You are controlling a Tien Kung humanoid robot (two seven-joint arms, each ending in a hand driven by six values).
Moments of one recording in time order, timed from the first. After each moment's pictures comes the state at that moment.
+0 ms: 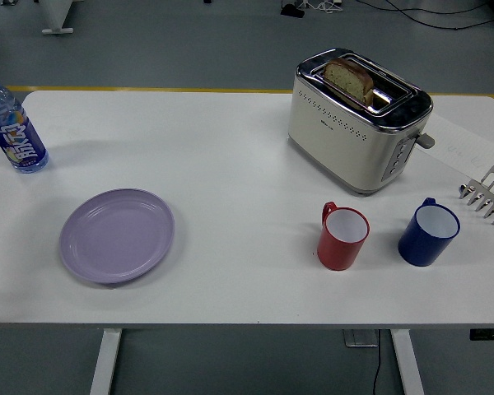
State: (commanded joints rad) left arm -0.11 0.30 -1.71 -1.12 1.00 0.00 -0.25; right arm 0.00 -0.06 0.32 0.32 0.44 -0.16 0.04
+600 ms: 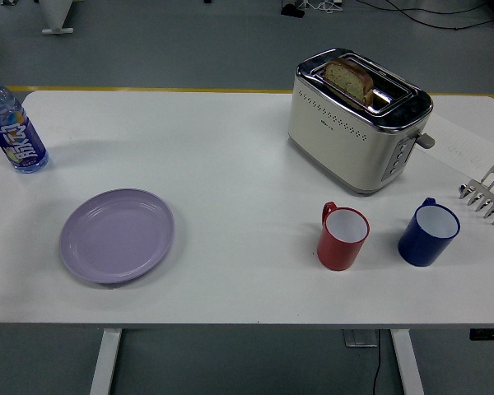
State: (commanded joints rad) left arm -0.11 0.30 -1.66 -1.07 1.01 0.02 -0.35; right arm 0.01 -0.06 0.33 0.32 0.42 -0.16 0.04
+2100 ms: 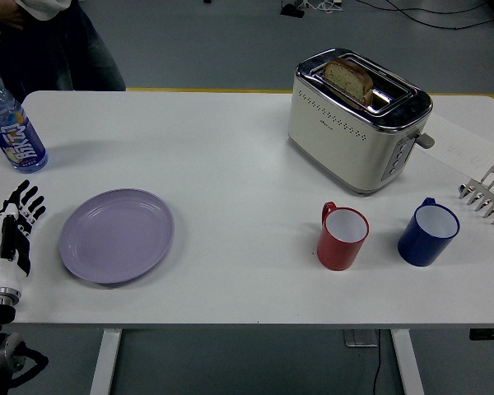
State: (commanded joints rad) left arm -0.09 0.11 -1.56 -1.01 1.06 0.05 -0.42; right arm 0.00 -0.04 0.41 0.30 0.31 -0.17 0.00
